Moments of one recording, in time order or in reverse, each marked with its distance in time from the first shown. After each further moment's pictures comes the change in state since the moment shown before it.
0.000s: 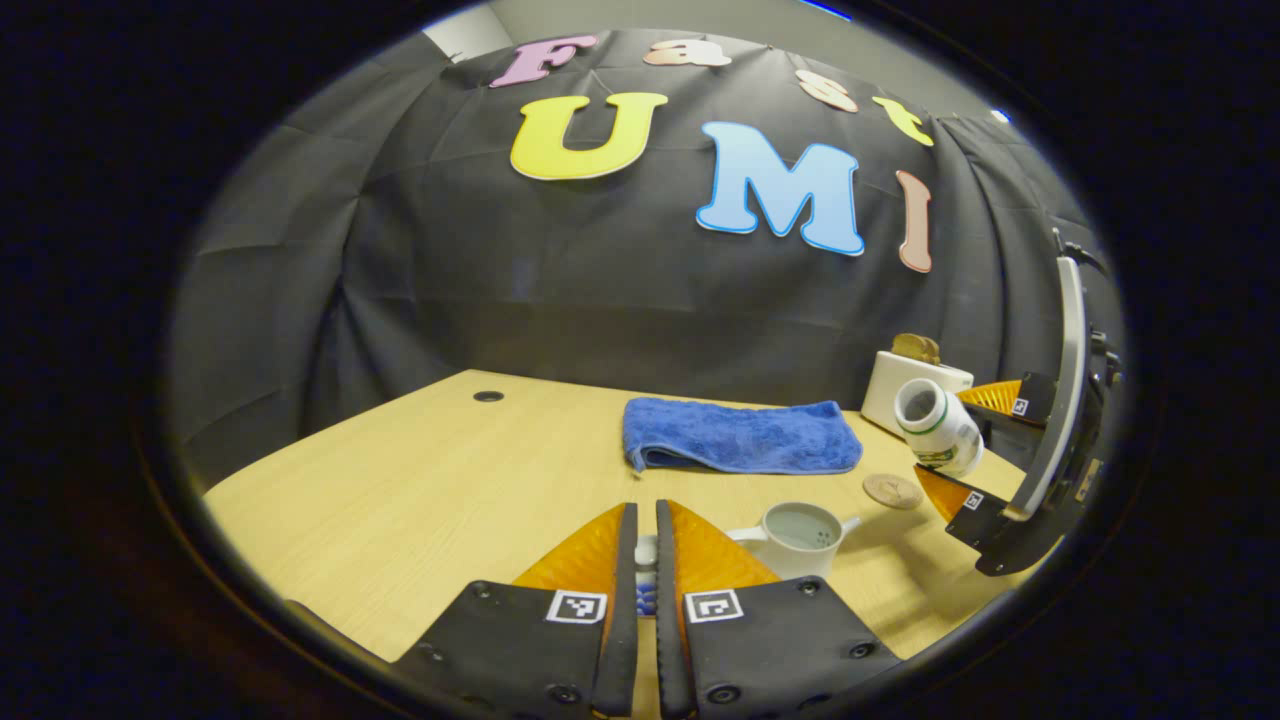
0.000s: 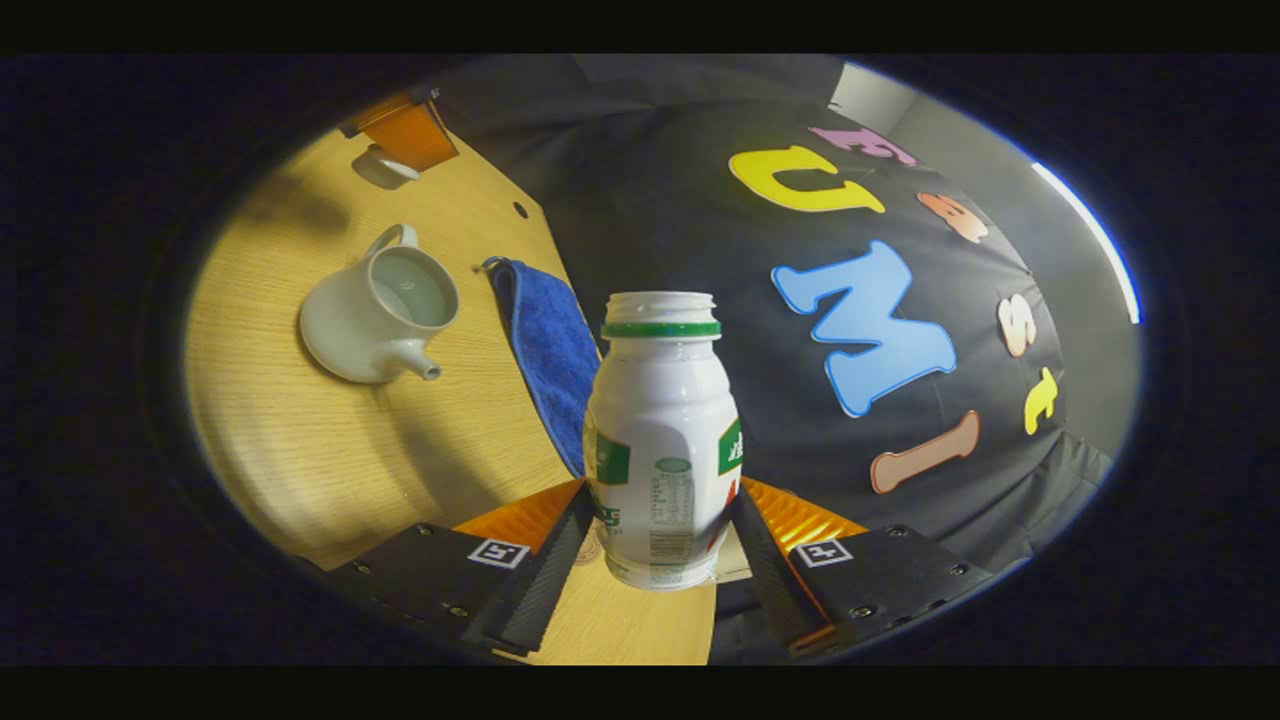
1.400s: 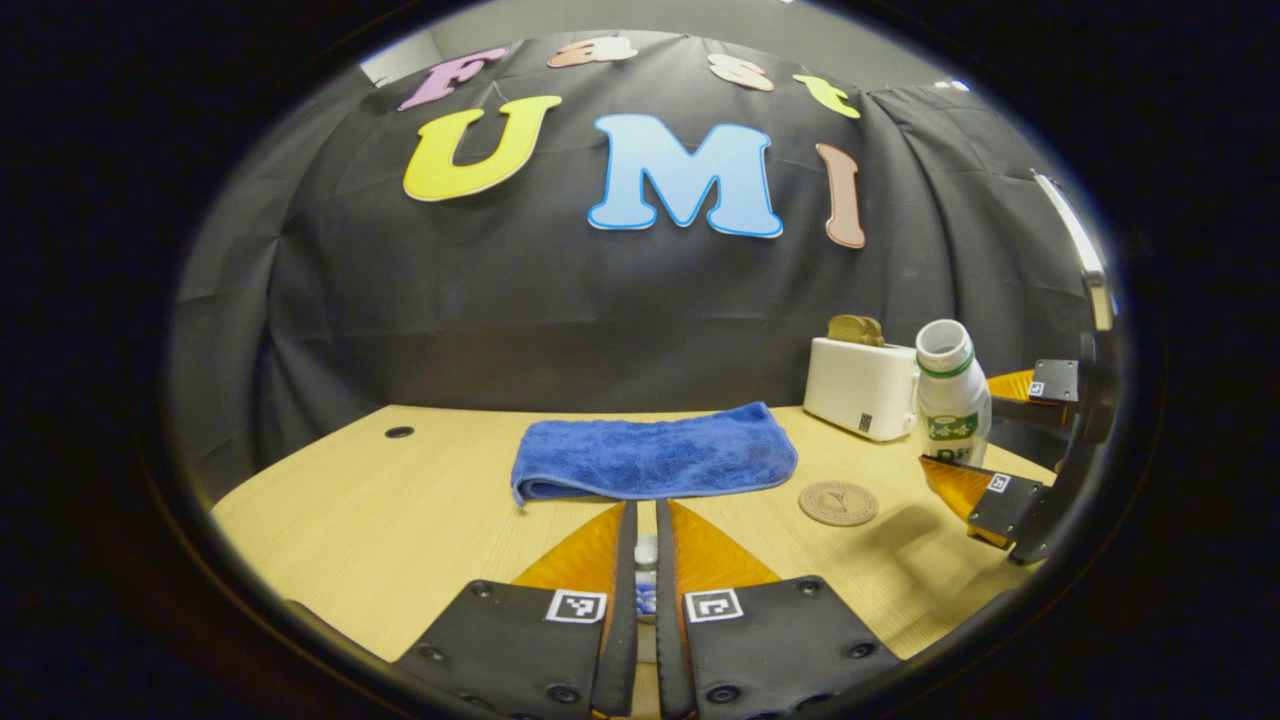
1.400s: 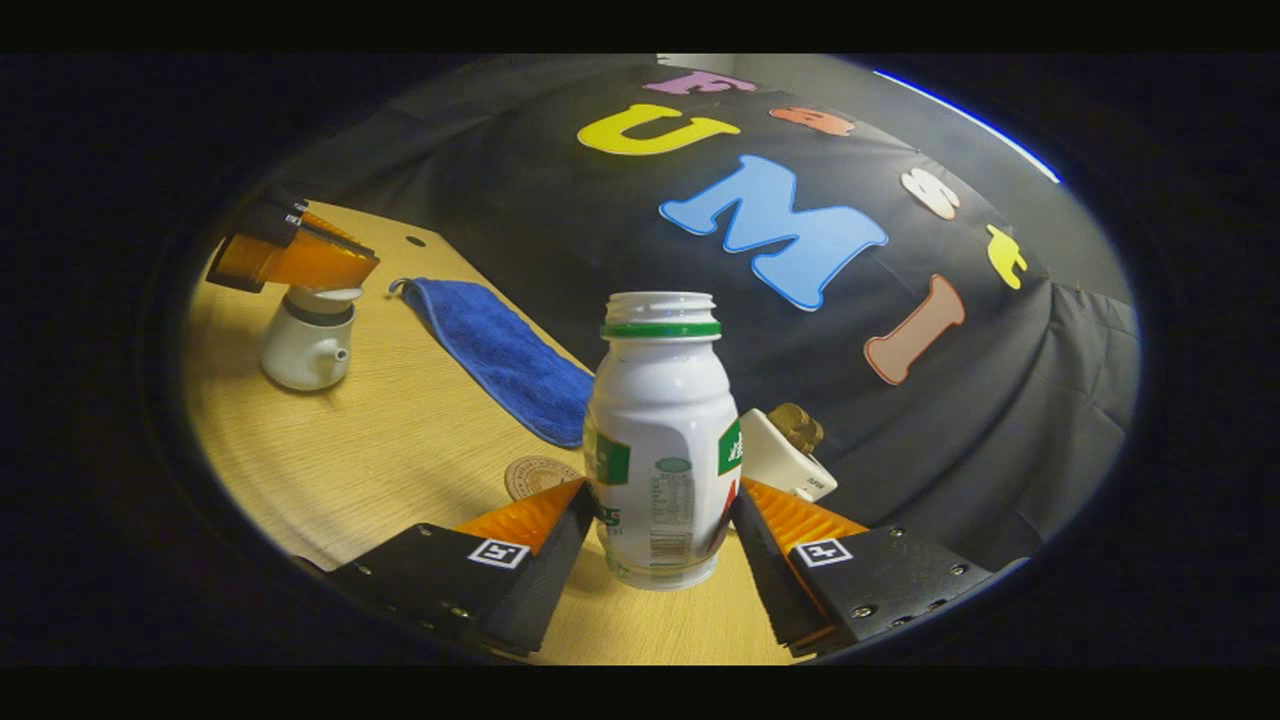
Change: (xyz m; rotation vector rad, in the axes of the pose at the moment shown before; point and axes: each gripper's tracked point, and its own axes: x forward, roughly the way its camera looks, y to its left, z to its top) left arm 0.039 -0.063 -0.006 0.139 -0.019 -0.139; right arm -0.006 -0.025 -0.068 0.393 0.088 -0.002
